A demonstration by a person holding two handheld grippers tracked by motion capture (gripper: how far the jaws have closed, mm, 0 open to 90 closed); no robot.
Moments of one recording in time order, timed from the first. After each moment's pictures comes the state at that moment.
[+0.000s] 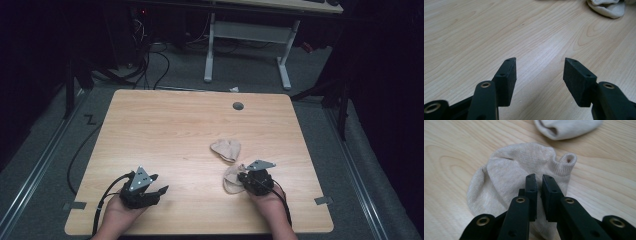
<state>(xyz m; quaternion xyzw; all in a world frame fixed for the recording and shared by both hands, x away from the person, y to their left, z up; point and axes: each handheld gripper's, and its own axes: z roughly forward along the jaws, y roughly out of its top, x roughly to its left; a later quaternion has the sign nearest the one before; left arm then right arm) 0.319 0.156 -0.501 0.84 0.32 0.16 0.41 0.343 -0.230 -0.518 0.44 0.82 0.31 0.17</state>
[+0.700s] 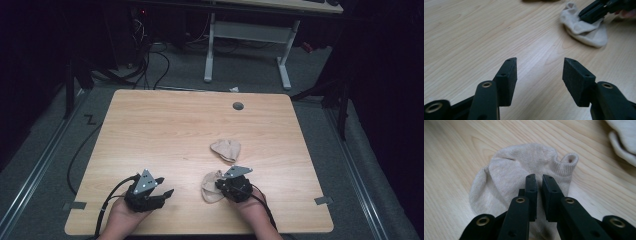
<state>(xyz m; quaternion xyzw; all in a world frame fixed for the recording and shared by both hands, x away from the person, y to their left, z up) 0.309 0.141 -0.498 0.85 0.30 0.14 0.42 0.331 -0.162 -0.521 0.37 0.85 0.34 0.14</state>
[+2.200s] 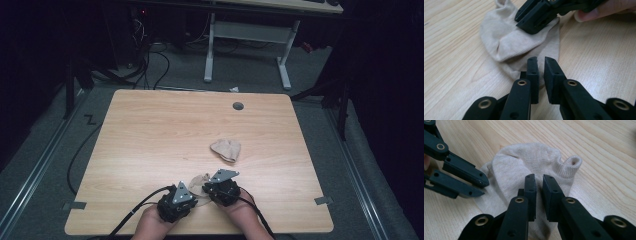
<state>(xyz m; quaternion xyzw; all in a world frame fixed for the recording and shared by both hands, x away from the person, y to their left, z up) 0.295 0.067 -0.524 0.88 0.27 0.08 0.38 0.326 -0.135 -0.523 0.34 0.86 0.35 0.12</state>
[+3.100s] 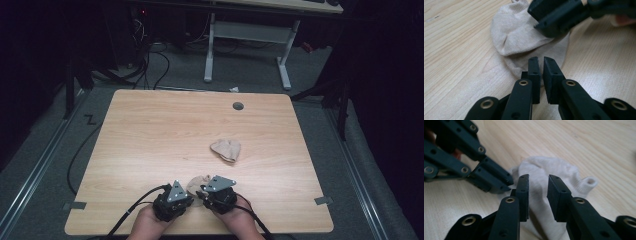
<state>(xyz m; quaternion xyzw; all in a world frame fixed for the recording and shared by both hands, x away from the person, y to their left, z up) 0.297 0.076 -0.524 0.88 0.27 0.09 0.38 0.301 -0.119 -0.512 0.31 0.86 0.37 0.16</state>
